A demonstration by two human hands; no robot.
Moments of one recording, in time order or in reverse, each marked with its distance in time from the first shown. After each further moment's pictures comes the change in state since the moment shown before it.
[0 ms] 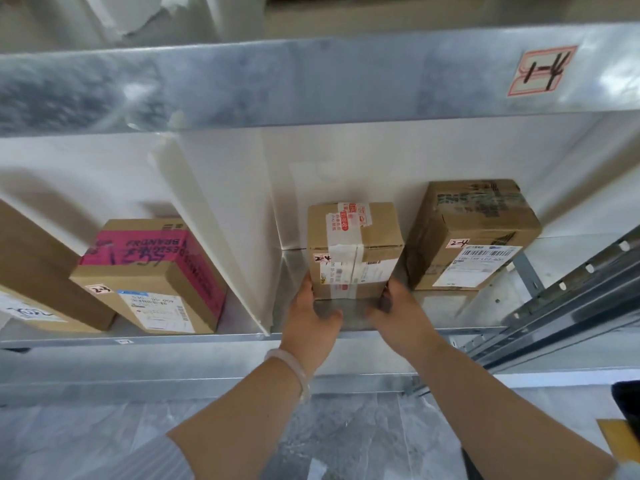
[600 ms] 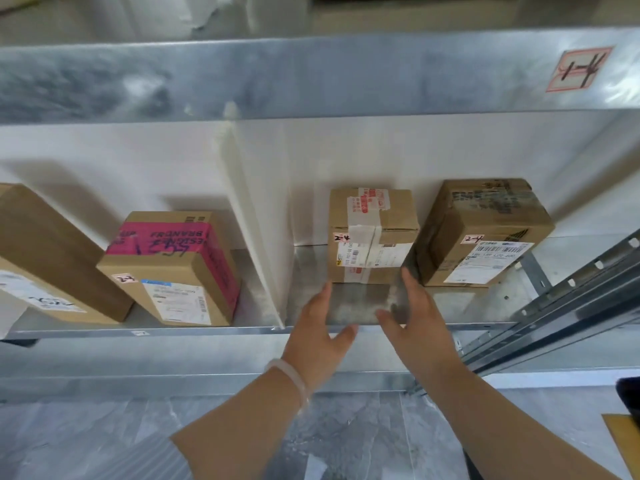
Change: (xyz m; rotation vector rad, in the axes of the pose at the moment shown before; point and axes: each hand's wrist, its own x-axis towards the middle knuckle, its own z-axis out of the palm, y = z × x) left_hand -0.025 -0.023 -0.026 0.181 -0.143 0.074; right_hand -0.050 -0.016 0.010 -0.278 0.215 -0.055
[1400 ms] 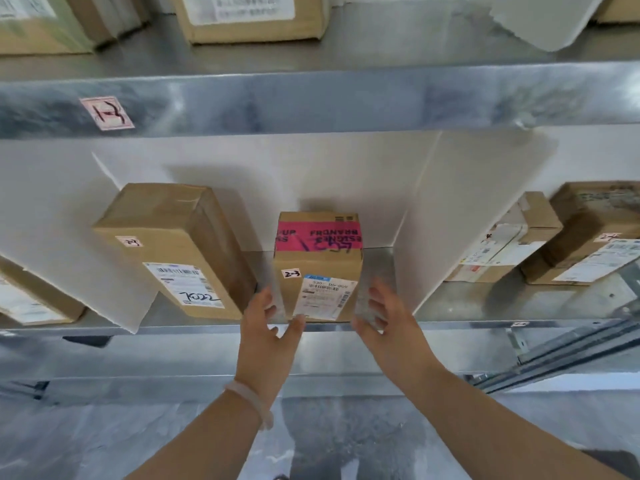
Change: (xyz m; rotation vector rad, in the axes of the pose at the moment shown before) left_hand -0.056 -0.108 -0.224 -0.213 0.461 0.010; right_hand -0.053 -0.161 0.166 0.273 -0.145 -0.060
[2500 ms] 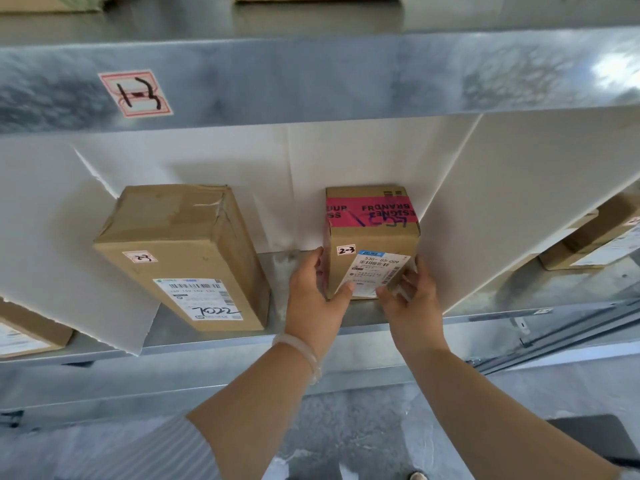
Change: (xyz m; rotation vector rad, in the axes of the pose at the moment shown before) left_hand 0.063 0.012 0.024 -0.063 -0.254 0.136; right_hand 0.043 -0.003 0.040 0.327 0.420 0.079
